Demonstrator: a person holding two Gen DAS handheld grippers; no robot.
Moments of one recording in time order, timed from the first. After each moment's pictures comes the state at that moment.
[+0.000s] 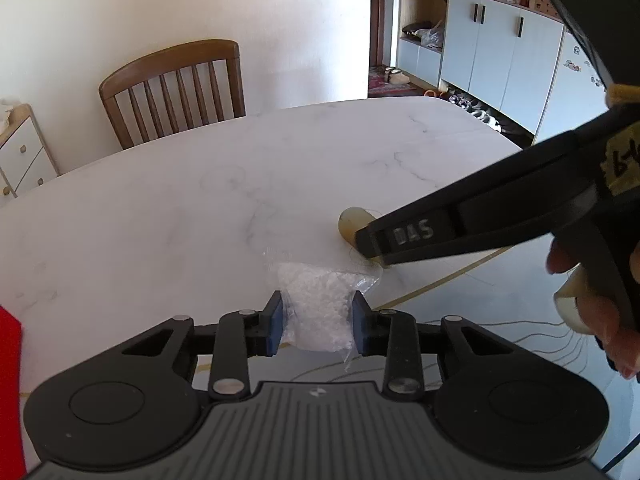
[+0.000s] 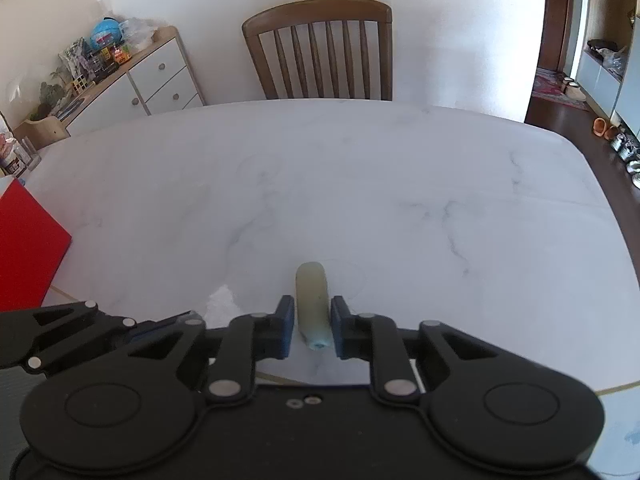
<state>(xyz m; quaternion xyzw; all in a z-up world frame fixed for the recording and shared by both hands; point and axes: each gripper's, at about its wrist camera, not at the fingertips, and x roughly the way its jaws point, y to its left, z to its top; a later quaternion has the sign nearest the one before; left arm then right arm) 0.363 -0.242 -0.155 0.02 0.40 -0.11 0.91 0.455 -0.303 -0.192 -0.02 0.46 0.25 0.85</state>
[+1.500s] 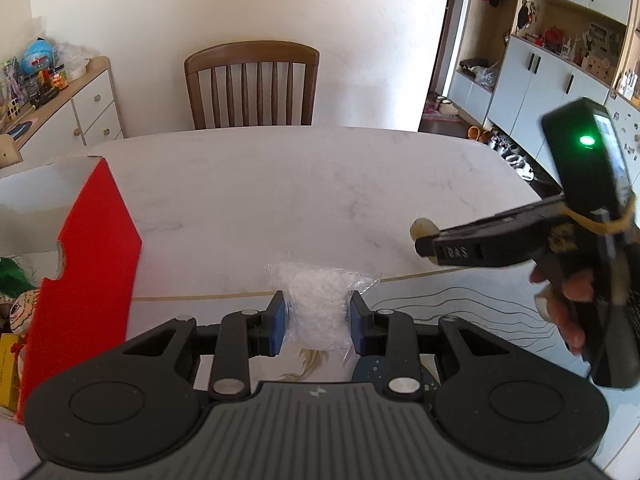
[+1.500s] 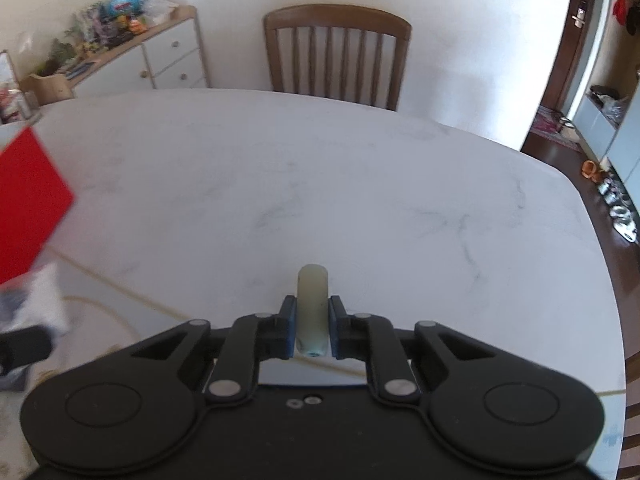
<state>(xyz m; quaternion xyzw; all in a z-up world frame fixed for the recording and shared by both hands) 0.282 -0.158 -0.099 -0.07 0.39 -0.04 0.92 0.424 -0.272 -0.189 -0.10 0.44 0.25 0.86</state>
